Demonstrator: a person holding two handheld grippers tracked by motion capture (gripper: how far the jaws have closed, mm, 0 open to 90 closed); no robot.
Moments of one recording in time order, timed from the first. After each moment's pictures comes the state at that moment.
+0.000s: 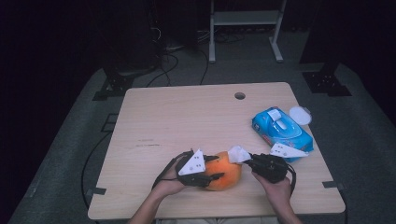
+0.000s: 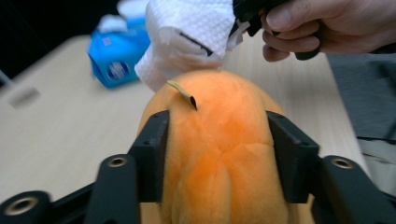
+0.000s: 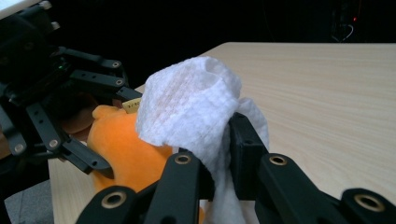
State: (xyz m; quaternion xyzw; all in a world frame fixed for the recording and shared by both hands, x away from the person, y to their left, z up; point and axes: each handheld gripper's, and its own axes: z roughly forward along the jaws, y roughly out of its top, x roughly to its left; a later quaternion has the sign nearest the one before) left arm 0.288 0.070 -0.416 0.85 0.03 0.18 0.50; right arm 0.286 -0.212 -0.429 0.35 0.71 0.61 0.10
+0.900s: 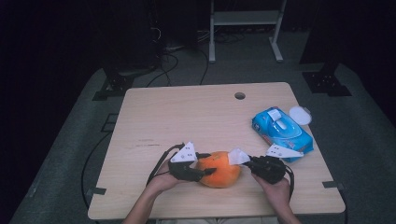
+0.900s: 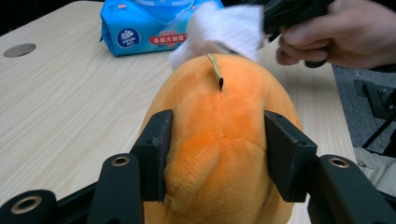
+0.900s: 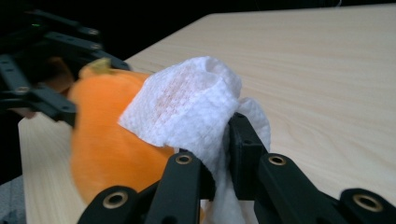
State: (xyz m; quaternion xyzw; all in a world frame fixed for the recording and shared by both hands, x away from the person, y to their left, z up) left arm 0.311 0.097 -0.421 0.85 0.11 0.09 0.51; right arm 0.295 -0.213 -0.450 0.38 0.72 0.57 0.09
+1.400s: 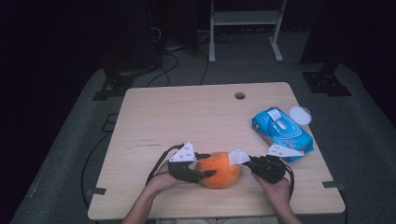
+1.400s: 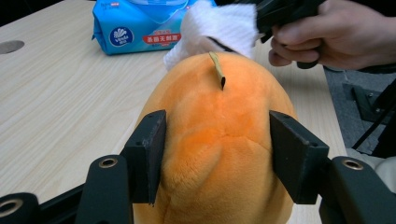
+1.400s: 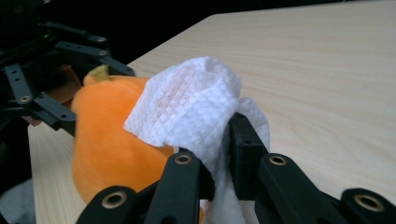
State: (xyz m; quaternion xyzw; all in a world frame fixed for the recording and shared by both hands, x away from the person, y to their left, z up) left arm 0.315 0.102 -0.426 0.85 0.11 0.07 0.52; right arm 0.297 -0.216 -0.452 0.39 0.72 0.58 0.07
